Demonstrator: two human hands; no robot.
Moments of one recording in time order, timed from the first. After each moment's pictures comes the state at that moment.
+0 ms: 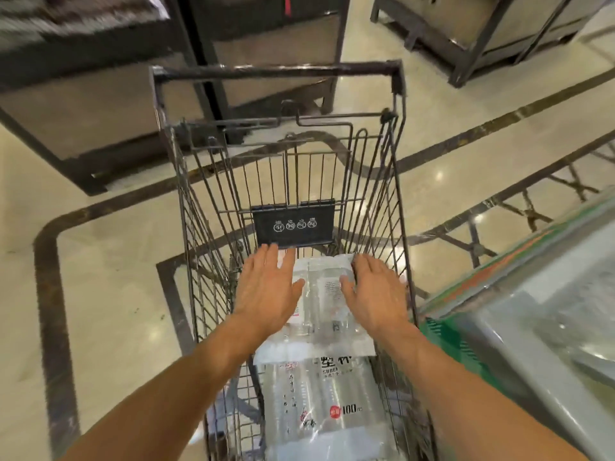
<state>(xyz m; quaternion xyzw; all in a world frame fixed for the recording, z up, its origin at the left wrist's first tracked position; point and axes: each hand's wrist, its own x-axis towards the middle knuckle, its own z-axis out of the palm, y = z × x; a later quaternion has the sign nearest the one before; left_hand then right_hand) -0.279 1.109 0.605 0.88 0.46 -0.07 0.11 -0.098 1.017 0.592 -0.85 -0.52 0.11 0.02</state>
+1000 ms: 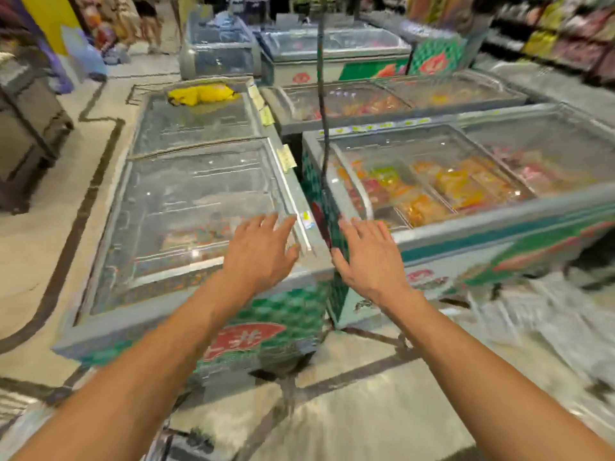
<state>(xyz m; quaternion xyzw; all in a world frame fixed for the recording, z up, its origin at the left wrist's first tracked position) -0.132 0.406 0.984 0.97 -0.25 0.02 0.01 -0.185 0.193 0.948 -1.00 0.03 -0.08 0.05</state>
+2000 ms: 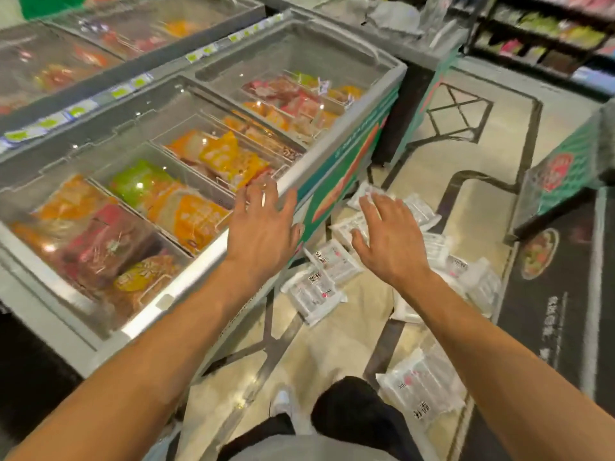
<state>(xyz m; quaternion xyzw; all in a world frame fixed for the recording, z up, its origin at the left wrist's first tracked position) -0.045 -0.296 0.908 0.84 -0.54 0.08 -0.01 -0.240 -0.437 0.893 -0.93 0.34 -0.12 -0.02</state>
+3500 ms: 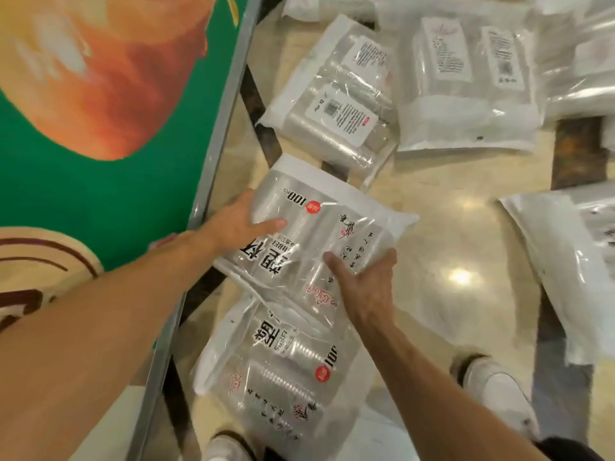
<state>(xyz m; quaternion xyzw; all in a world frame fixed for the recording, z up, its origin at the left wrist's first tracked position) 0.114 -0.874 -0.095 0.75 -0.49 -0.46 -0.02 -0.144 -0.817 -0.110 -0.39 0.76 -0.16 0.50</state>
